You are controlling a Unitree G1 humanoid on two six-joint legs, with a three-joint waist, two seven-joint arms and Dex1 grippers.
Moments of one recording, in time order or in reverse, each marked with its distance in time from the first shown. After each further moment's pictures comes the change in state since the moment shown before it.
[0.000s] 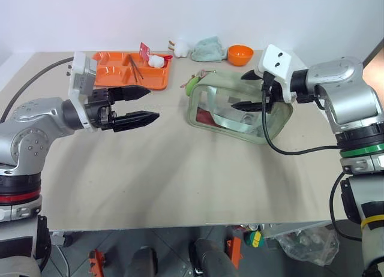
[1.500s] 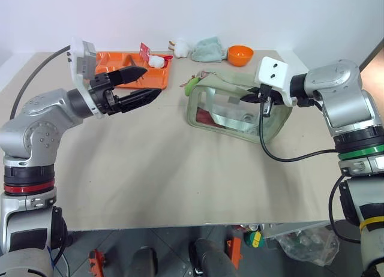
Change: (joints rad) left arm -0.061 -0.086 0.039 0.076 0.031 -0.052 0.118; right arm 0.026 0.016 -0.003 0.035 -0.155 -0.104 0.019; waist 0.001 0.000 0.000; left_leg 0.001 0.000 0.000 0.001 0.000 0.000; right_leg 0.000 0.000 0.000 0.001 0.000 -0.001
